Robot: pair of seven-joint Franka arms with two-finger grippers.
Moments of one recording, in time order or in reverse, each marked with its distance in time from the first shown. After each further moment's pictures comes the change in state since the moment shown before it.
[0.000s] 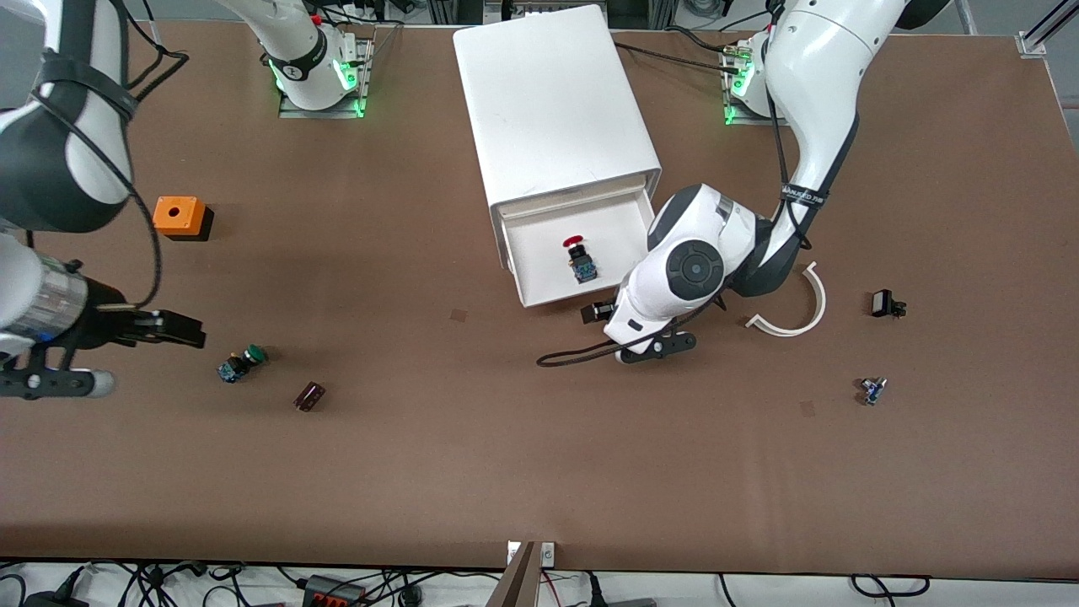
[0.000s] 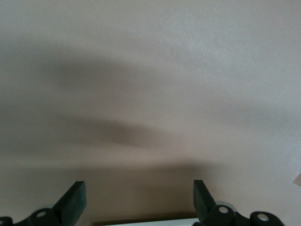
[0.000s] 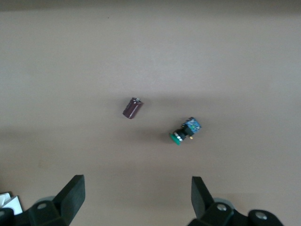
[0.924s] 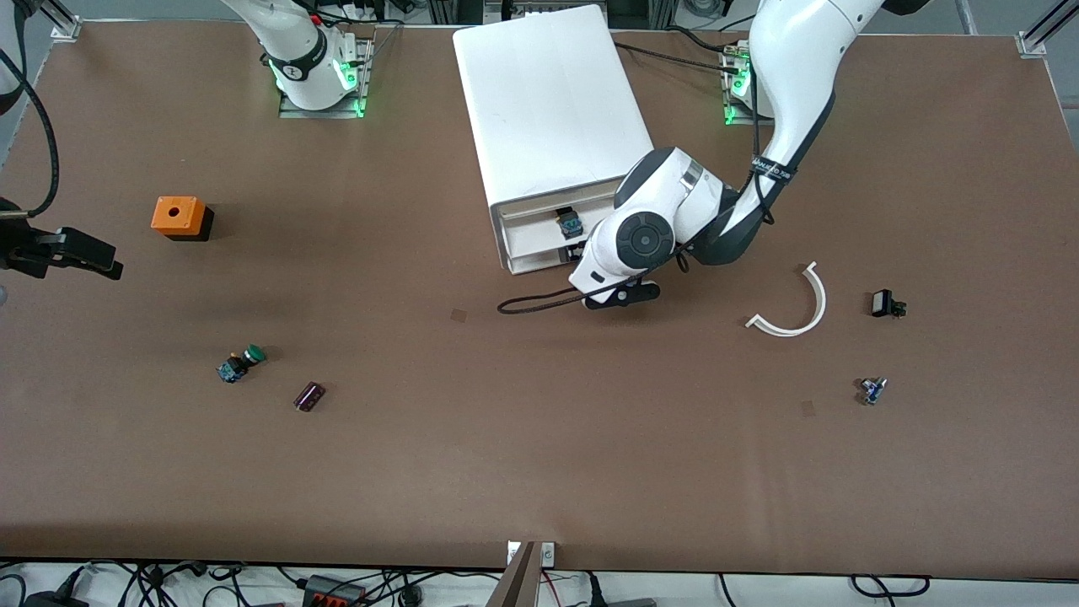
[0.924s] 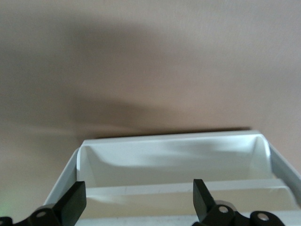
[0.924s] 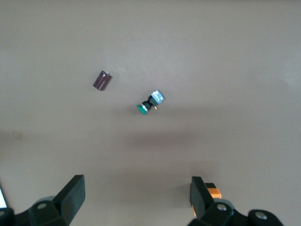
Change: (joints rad) left arm 0.015 -0.053 -0.133 -0.097 -0.039 -0.184 -0.042; right arm -0.181 -0.279 0.170 -0.279 -0.152 0.003 -0.045
